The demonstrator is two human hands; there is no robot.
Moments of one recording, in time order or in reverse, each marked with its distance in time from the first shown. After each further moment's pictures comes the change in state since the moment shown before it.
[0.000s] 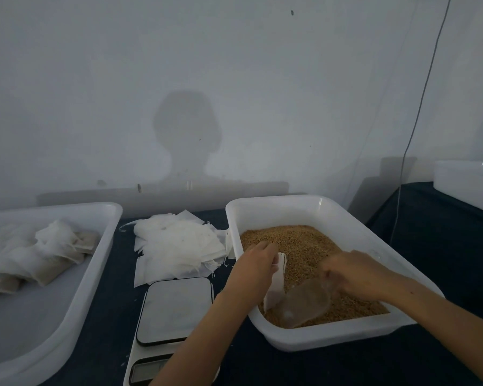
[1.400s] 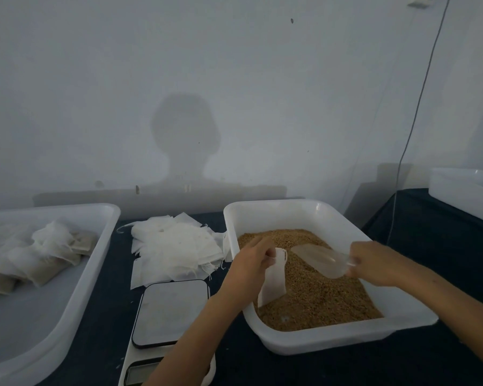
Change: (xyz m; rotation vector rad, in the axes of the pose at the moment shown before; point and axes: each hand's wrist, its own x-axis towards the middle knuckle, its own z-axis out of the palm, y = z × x) left_hand 0.000 0.000 -0.006 -0.321 0.112 -0.024; right_hand -0.013 0.011 -0.034 0.127 -0.064 0.418
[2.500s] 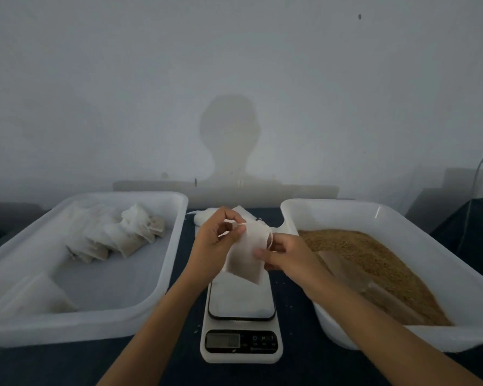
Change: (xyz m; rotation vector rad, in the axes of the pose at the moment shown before) left_hand -0.070 -0.045 -0.145 -0.399 0.331 -0.088; right_hand -0.016 -0.227 0.045 1.131 0.007 -0.466
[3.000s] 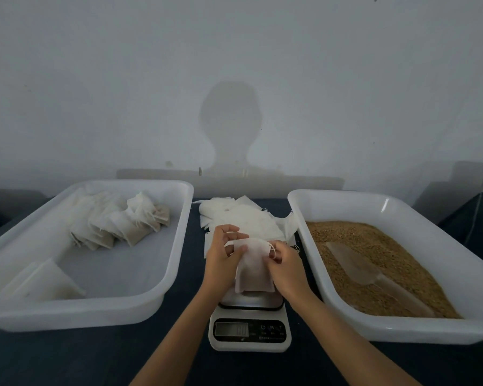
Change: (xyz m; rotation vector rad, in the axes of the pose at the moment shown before) left_hand -0.025 -0.065 0.015 -0.019 0.162 -0.274; right_hand 0.016 0.063 0.042 -0.199 0.269 0.009
